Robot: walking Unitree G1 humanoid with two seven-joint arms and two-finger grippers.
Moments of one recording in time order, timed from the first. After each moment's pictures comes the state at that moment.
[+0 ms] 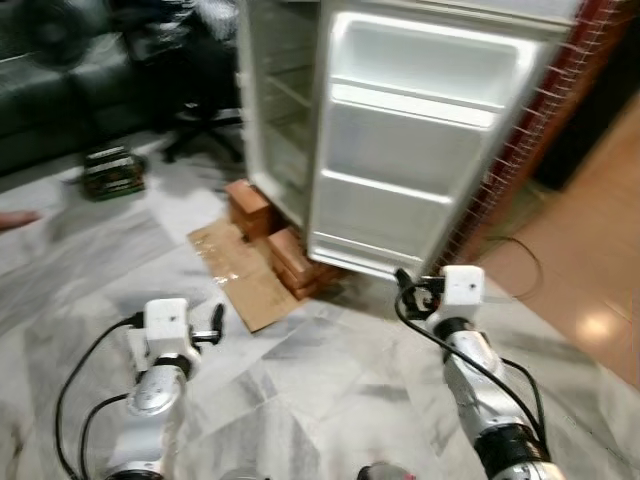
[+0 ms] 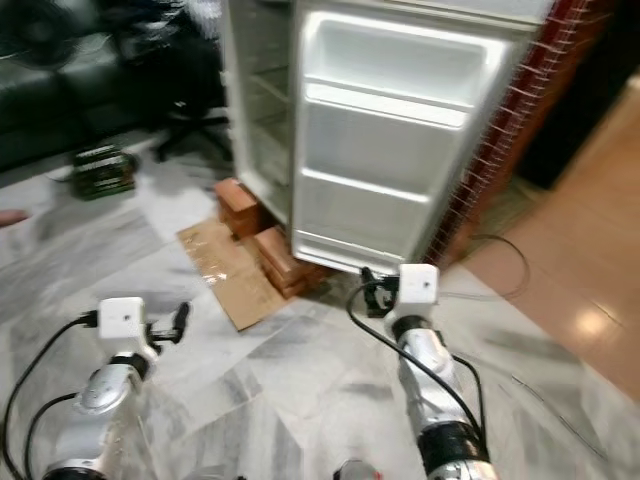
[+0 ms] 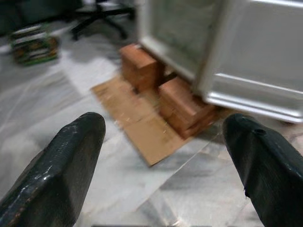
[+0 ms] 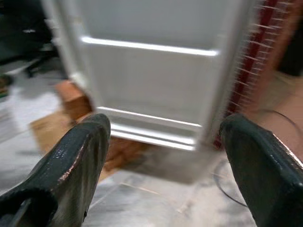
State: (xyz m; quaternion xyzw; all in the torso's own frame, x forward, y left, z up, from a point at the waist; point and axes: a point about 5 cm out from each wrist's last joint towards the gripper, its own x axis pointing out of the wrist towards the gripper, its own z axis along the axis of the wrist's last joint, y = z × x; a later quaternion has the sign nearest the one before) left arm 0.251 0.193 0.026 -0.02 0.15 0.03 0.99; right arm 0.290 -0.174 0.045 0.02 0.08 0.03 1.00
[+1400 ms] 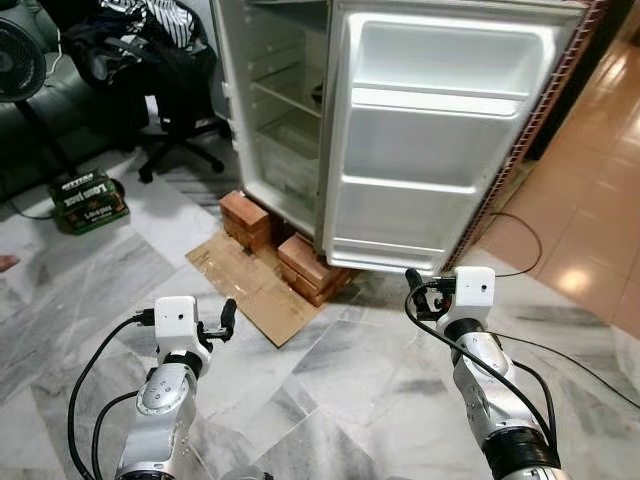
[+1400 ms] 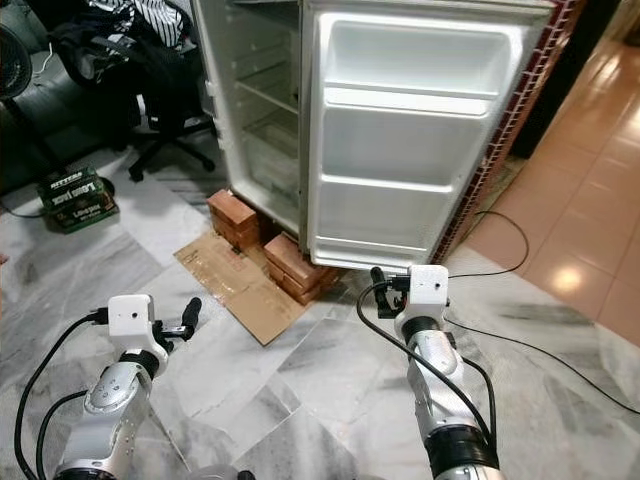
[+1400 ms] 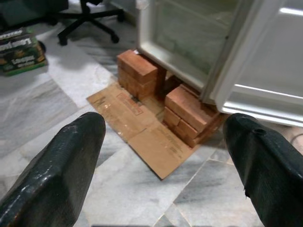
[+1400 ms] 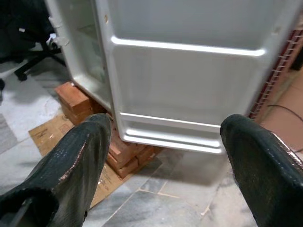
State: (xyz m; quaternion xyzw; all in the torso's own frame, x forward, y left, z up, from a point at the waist) left arm 0.250 0.181 0.027 -0.04 0.14 0.00 0.99; right arm 0.289 -0.183 0.047 0.01 0.08 0.01 1.00
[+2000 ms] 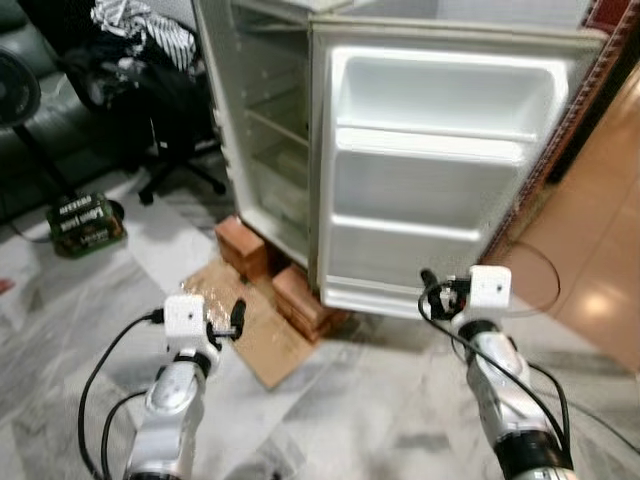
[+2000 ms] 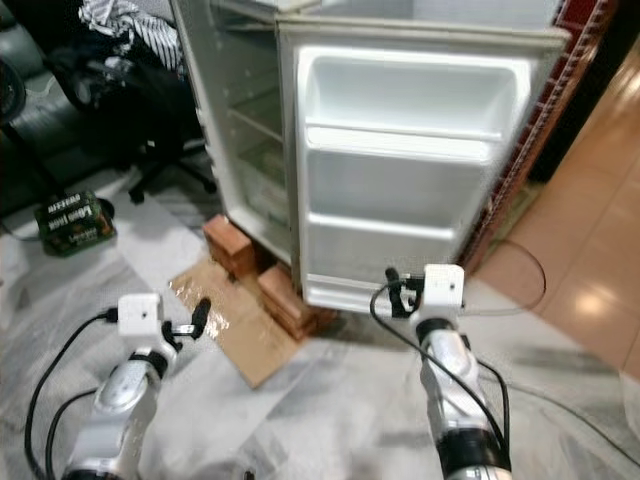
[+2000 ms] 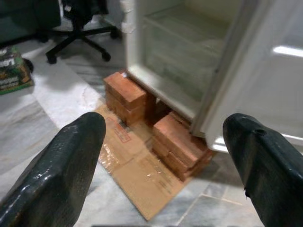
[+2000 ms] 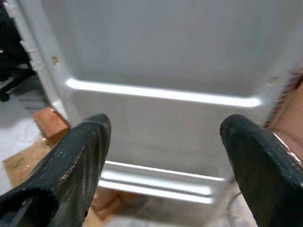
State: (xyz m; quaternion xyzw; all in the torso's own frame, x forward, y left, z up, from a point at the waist) left arm 0.248 0.180 0.024 -0.04 0.14 0.00 0.99; right arm 0.289 -0.184 0.048 0.01 0.08 0.00 1.00
